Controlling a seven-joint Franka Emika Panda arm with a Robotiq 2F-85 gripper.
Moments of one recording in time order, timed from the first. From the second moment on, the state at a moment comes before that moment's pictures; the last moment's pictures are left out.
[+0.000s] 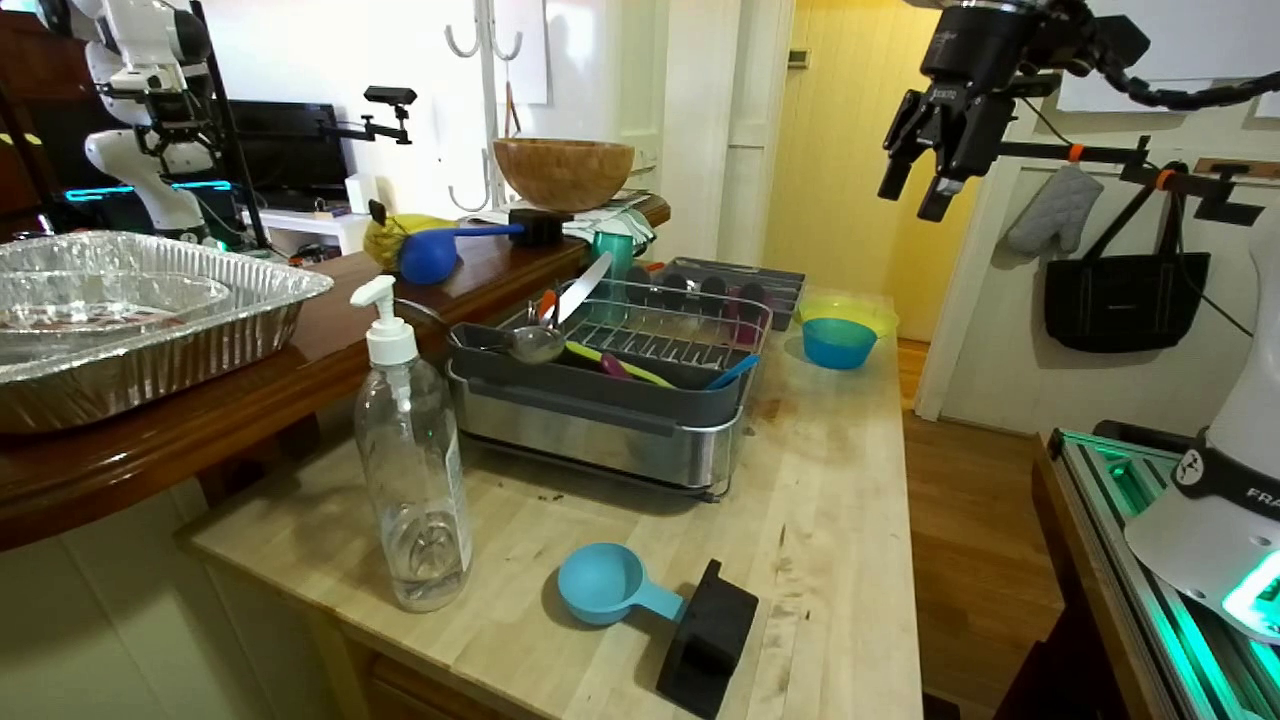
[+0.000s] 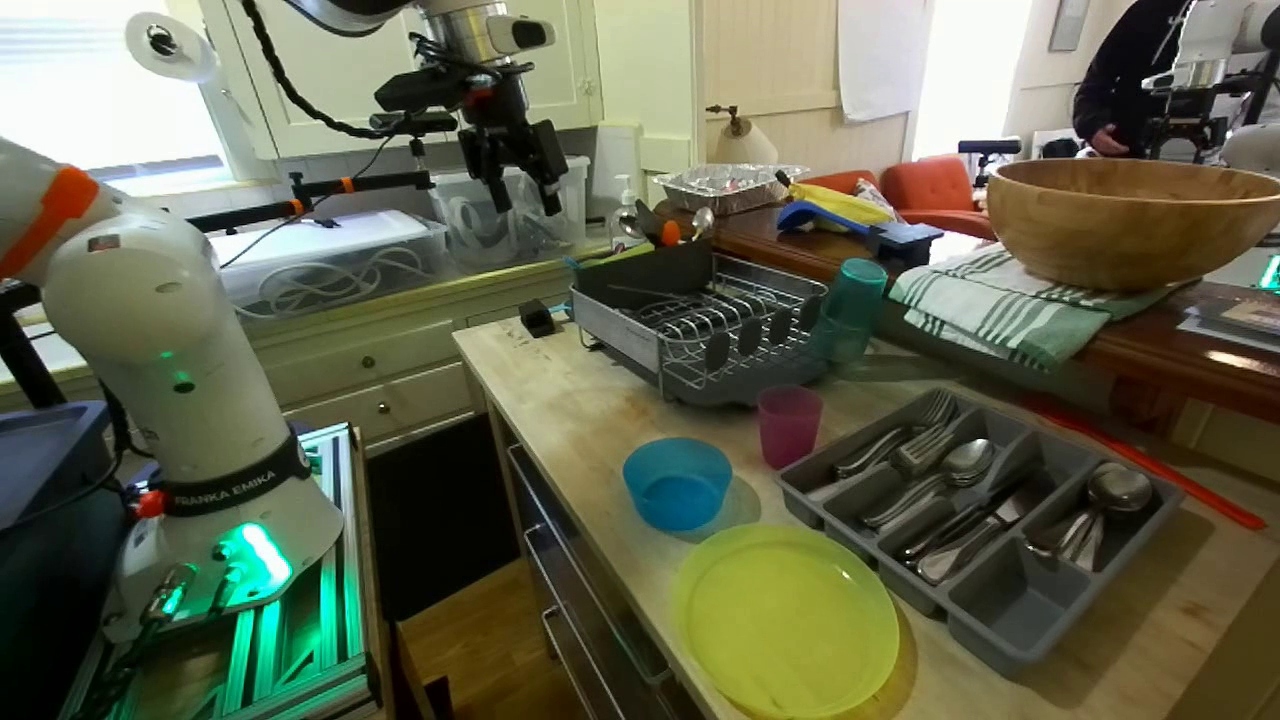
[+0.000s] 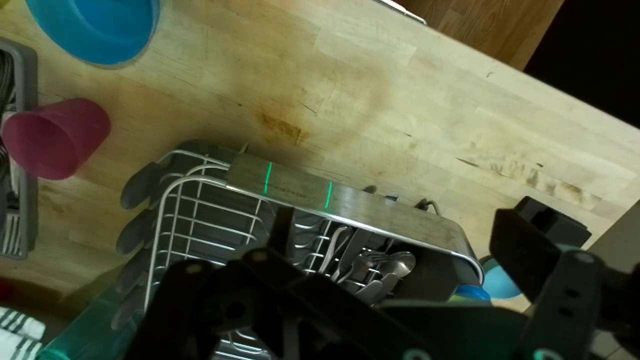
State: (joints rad) arm 0.15 -0.75 -0.09 -2.62 -0.06 2.06 -0.33
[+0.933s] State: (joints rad) arm 0.13 -0.58 0.15 -2.63 0.02 2.25 0.25
